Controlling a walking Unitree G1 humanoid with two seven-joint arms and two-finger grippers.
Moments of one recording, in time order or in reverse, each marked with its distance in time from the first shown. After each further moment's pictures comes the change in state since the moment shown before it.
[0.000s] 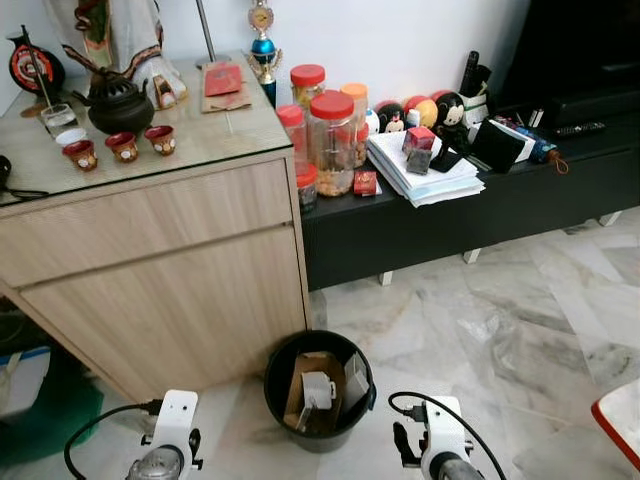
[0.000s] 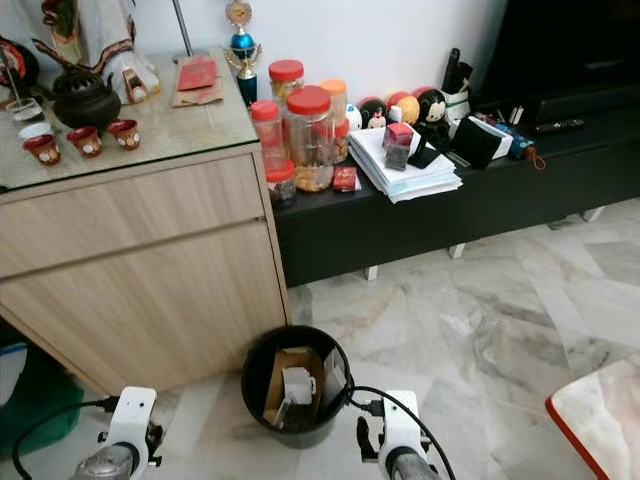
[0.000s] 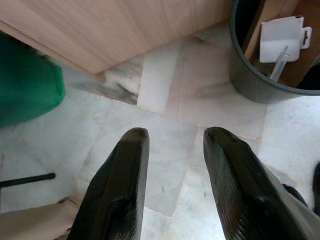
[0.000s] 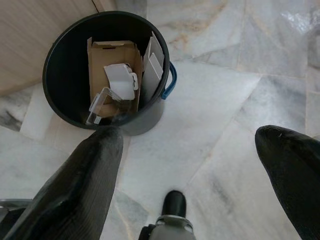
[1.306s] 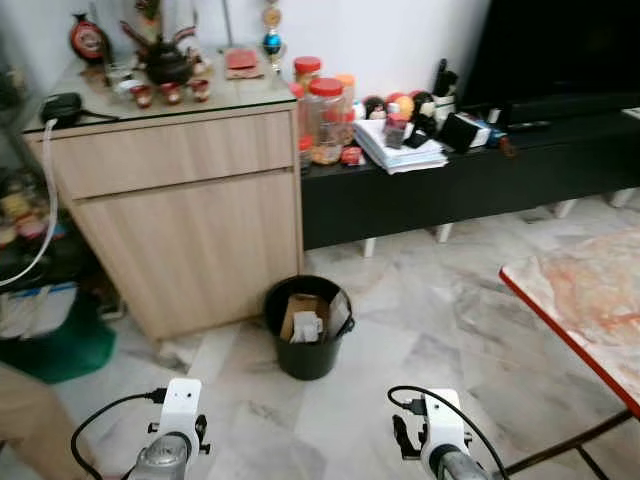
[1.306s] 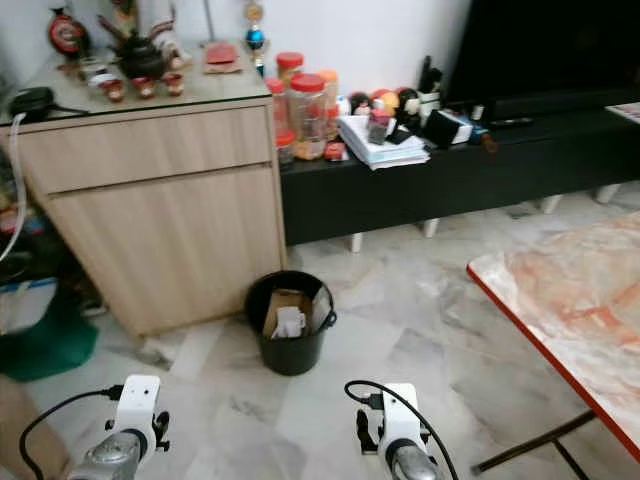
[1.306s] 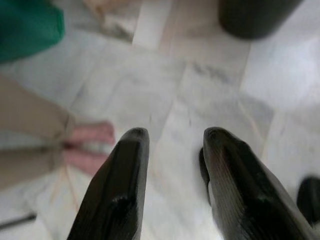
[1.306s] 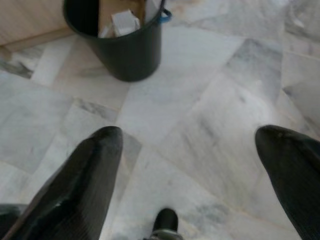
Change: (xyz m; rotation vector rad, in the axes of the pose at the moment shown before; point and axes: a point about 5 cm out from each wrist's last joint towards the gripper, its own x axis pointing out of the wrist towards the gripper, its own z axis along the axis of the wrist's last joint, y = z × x) left arm 0.001 -0.007 0.002 -0.044 -0.005 0.000; right arm 0.003 -0.005 0.012 -0.009 -0.030 -0.007
